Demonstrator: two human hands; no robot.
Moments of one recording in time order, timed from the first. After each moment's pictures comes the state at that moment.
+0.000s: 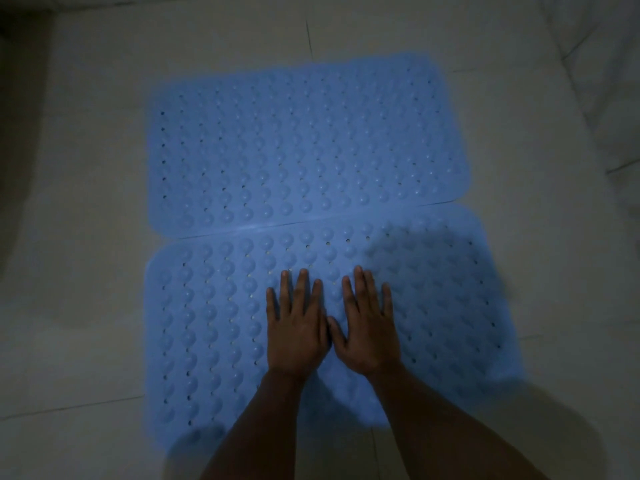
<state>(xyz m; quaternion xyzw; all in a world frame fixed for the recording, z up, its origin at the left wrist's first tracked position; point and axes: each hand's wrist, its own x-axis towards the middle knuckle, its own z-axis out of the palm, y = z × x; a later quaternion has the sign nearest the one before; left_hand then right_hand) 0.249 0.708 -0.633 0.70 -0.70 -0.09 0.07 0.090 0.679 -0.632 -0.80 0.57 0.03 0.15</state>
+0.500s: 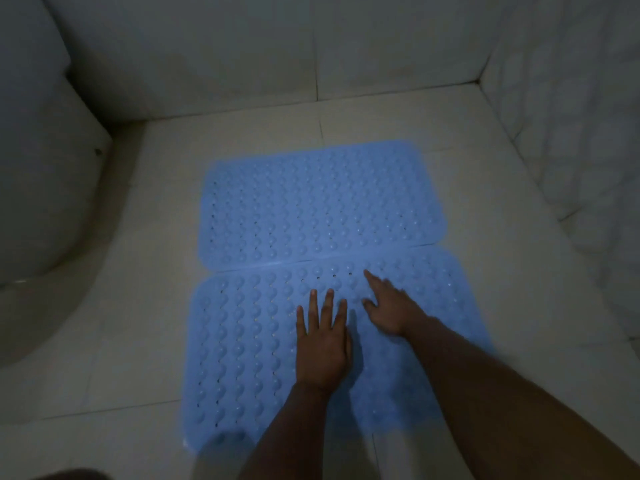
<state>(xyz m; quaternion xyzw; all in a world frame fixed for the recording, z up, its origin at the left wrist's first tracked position) 0.215 0.714 -0.549 0.69 -0.71 -0.09 0.10 0.057 0.596 -0.524 -0.72 0.58 0.07 0.37</state>
